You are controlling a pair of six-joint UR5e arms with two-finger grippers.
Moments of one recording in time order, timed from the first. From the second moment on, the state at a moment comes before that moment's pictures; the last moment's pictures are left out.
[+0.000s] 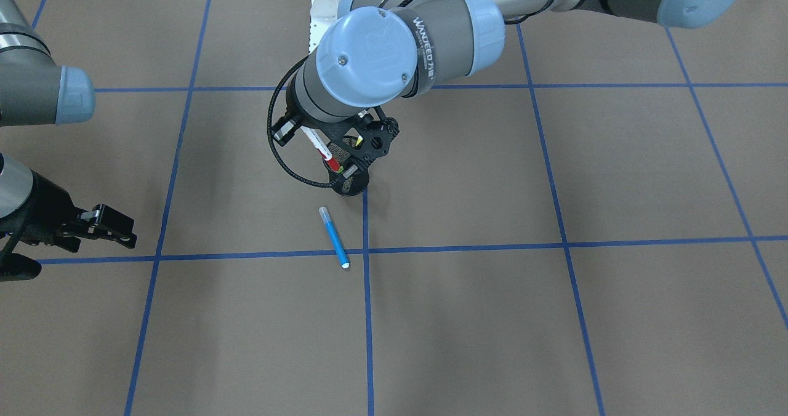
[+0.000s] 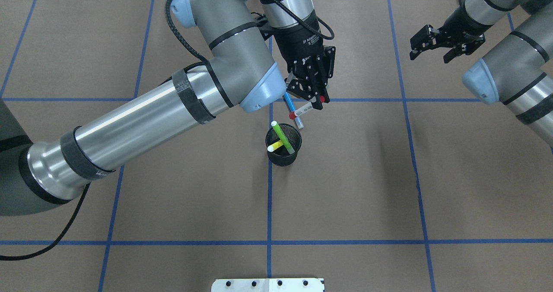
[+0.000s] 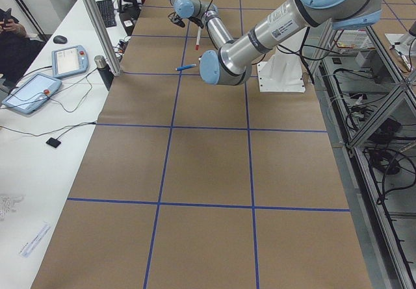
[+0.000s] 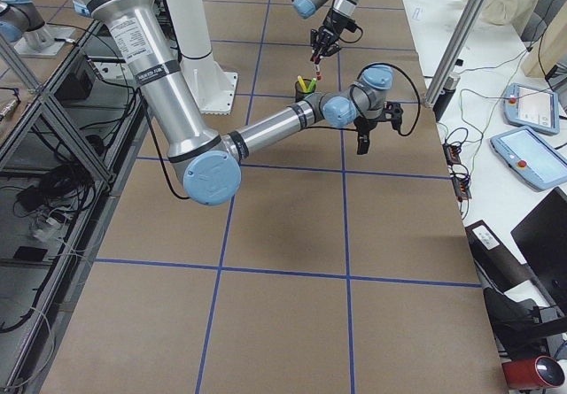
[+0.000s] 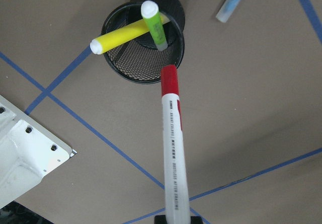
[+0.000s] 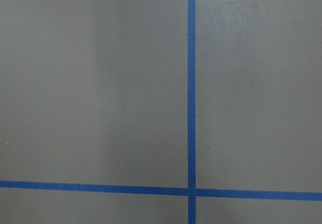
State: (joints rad) left arm -0.77 -2.74 -1.24 -1.57 -2.59 -1.98; right arm 1.10 -1.12 1.55 -1.42 2.31 0.74
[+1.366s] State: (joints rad) left arm -0.72 -2.70 -1.13 -1.71 -2.17 -1.62; right arm 1.10 -1.12 1.58 -1.41 2.31 0.74
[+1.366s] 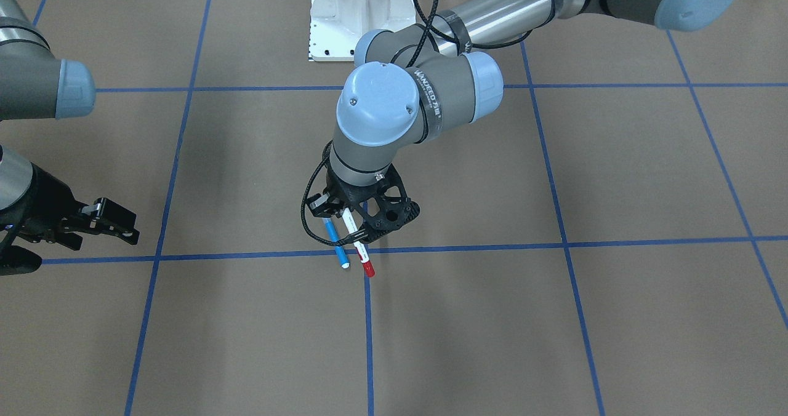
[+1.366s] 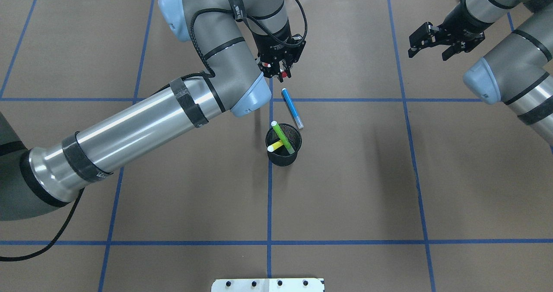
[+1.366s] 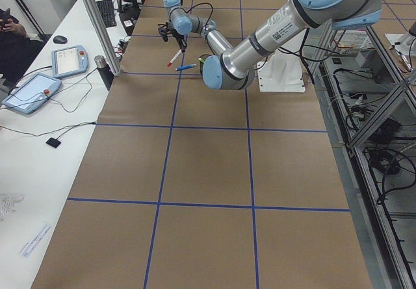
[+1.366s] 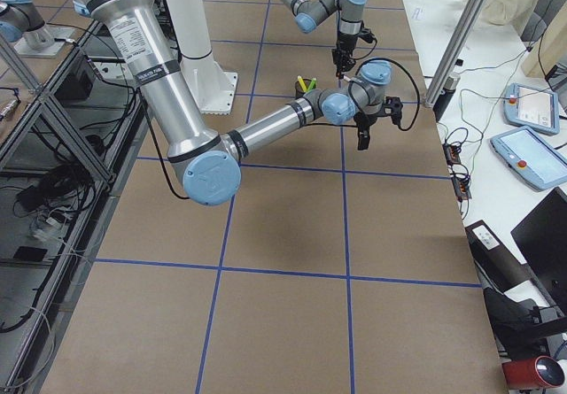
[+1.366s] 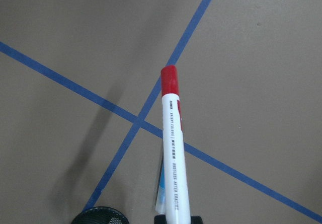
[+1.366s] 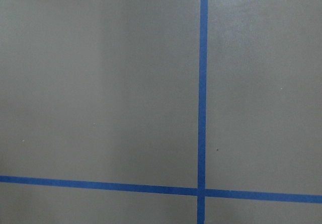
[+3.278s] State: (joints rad) left arm -0.86 -2.47 -1.39 -1.75 -2.37 -1.26; right arm 0.95 -0.91 1.58 -1.45 2.24 1.27
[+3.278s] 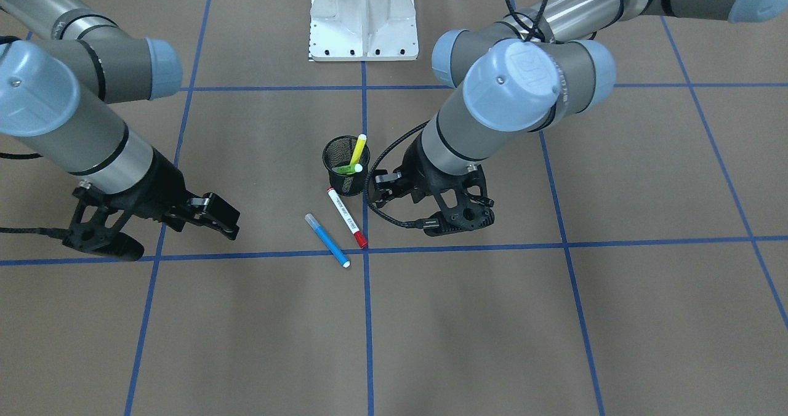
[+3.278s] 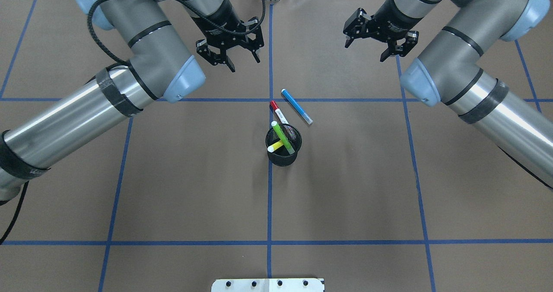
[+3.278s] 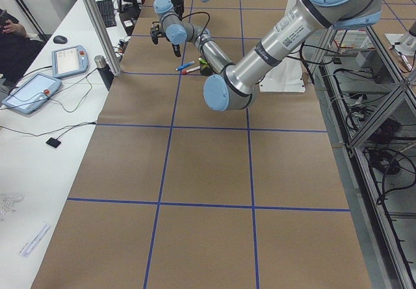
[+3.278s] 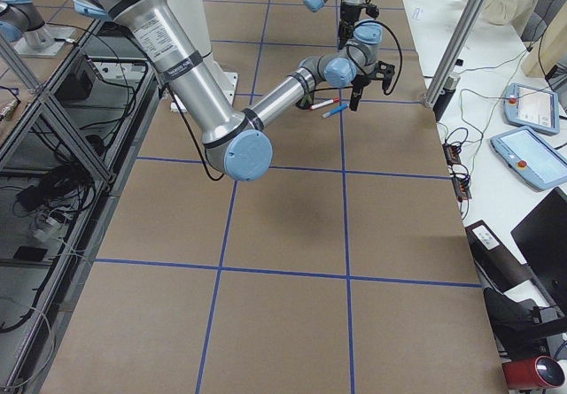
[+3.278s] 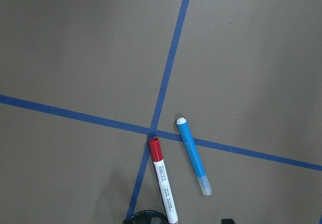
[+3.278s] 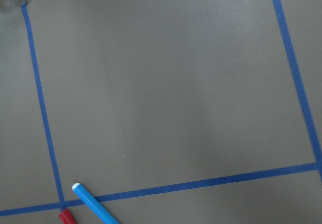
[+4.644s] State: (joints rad) left arm -1.10 -2.17 -1.49 -1.74 -2.47 -0.50; right arm 0.71 -0.60 1.58 -2.11 2.11 1.70
